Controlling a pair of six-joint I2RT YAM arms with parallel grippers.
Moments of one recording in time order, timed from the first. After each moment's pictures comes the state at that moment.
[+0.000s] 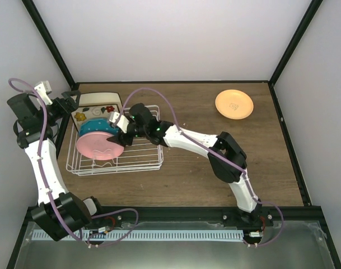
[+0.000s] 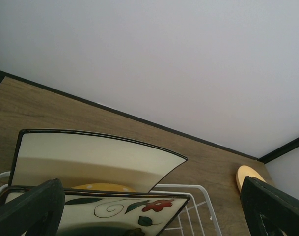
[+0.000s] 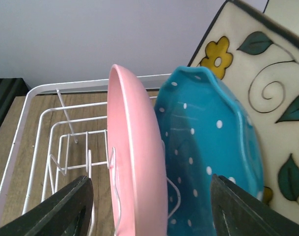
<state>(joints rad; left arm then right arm) 0.51 1.16 1.19 -0.41 0.77 -0.31 0.98 2.09 1.71 -0.01 -0.41 -0.27</state>
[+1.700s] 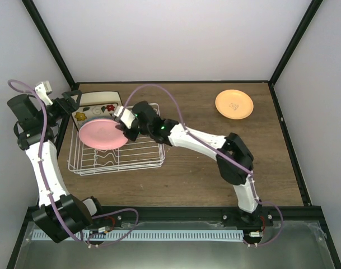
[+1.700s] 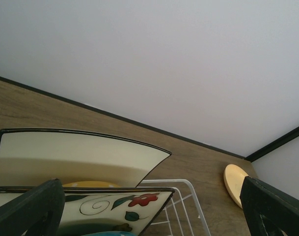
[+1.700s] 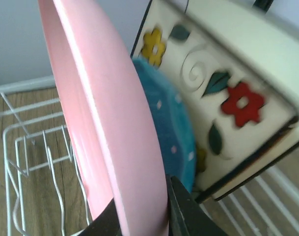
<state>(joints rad) 0.51 1.14 1.17 -0.38 0.82 -0.34 0.98 2.04 1.68 -0.07 -0.21 -0.22</state>
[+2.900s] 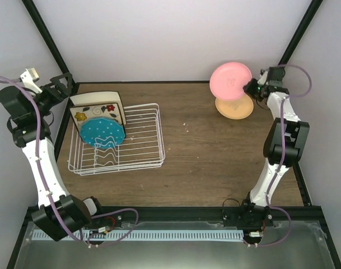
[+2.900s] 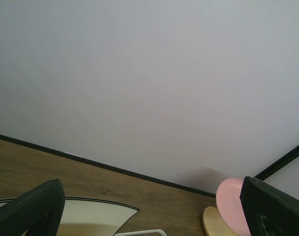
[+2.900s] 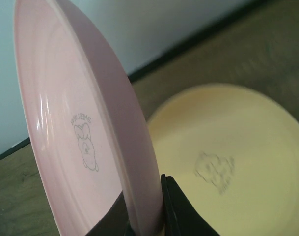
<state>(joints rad) 0.51 1.17 1.28 -0.17 0.81 -0.58 -0.17 1.97 1.71 -0.39 -0.42 0.37</state>
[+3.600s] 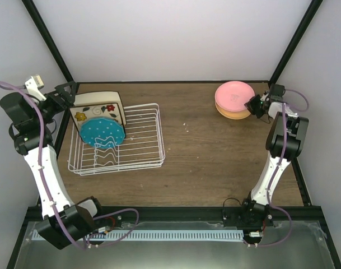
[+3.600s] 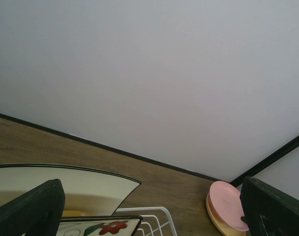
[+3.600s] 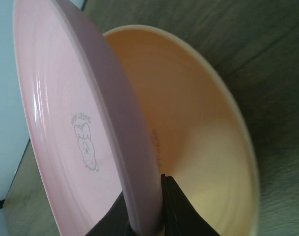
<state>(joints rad) 0.51 1.08 1.23 -0.30 0.81 -0.50 -0.30 2.14 1.56 -0.29 -0.52 0.65</state>
